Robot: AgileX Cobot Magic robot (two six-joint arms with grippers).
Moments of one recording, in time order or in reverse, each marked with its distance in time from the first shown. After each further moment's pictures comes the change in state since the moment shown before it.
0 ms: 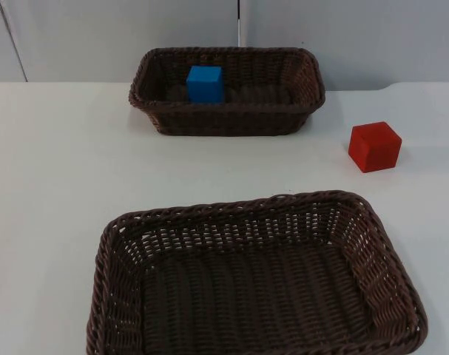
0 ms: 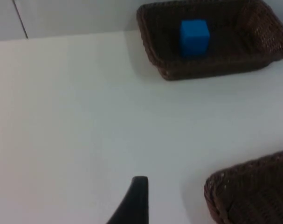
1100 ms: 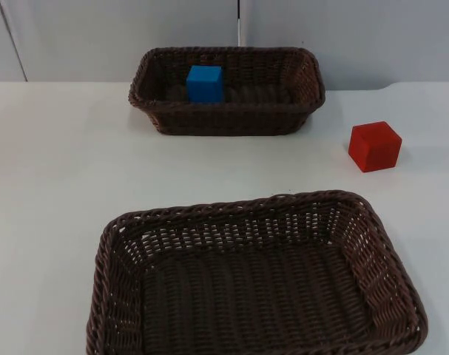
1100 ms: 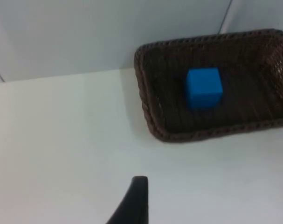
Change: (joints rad) right arm 0.000 0.000 0.000 0.000 0.000 0.000; left arm 0.000 0.740 -0.603 0.000 -0.023 0.000
